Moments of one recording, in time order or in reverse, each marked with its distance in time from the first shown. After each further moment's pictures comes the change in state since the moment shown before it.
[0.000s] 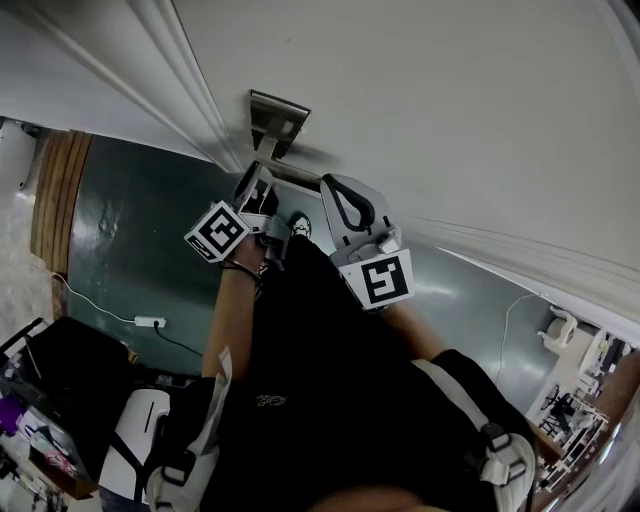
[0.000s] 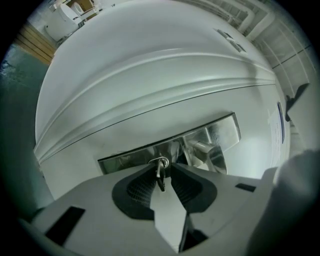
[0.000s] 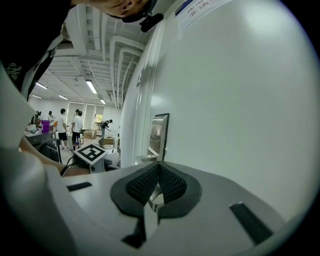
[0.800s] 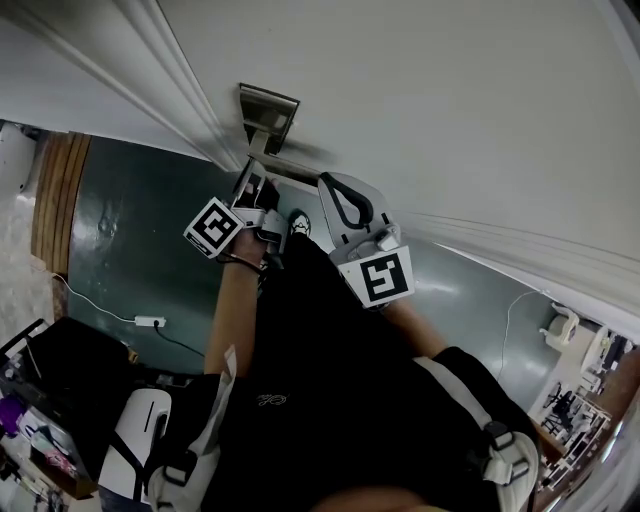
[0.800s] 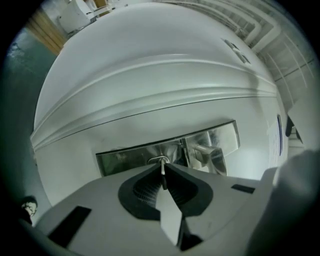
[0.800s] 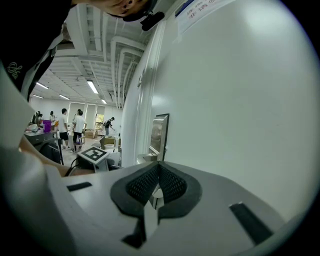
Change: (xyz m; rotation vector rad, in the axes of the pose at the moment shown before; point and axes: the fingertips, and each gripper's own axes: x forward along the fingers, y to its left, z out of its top) left arm 0.000 -0.004 0.000 -0.077 -0.054 -0.031; right arm -0.012 -0.001 0.001 -0.009 0.000 0.009
